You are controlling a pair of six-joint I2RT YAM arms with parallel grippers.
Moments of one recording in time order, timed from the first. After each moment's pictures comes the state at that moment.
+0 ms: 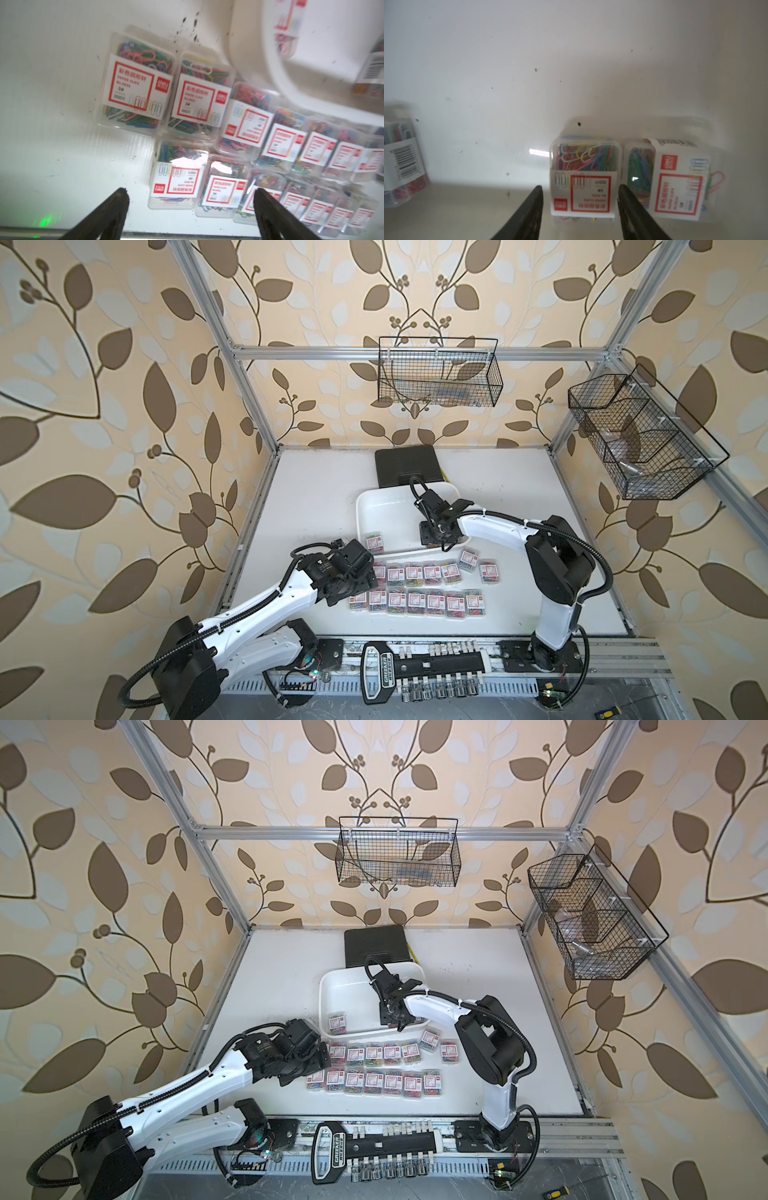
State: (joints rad) left arm -0.73 1.00 0.68 -0.90 -0.09 -1.10; right arm 0.69 1.90 1.30 -0.66 0.16 0.62
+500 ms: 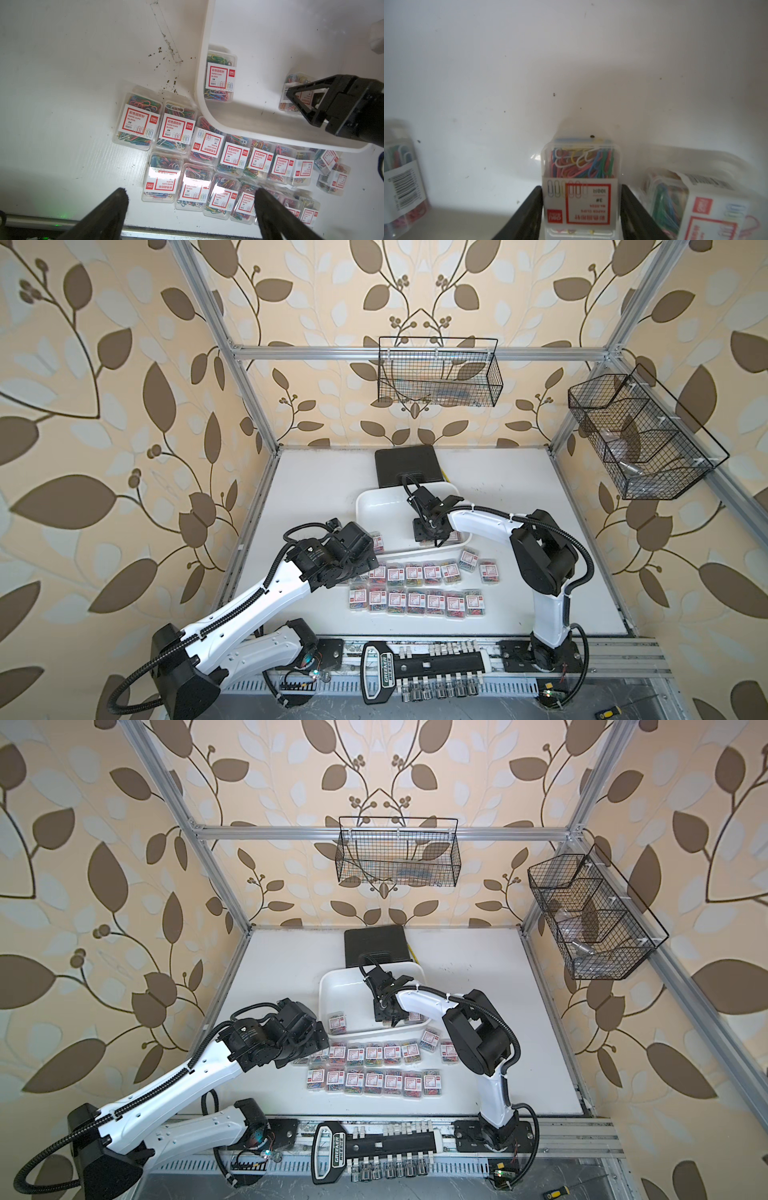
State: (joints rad) left arm -0.73 1.00 0.89 -1.03 -0.19 -1.10; right arm 0.70 2.00 1.41 -0.66 0.17 0.59
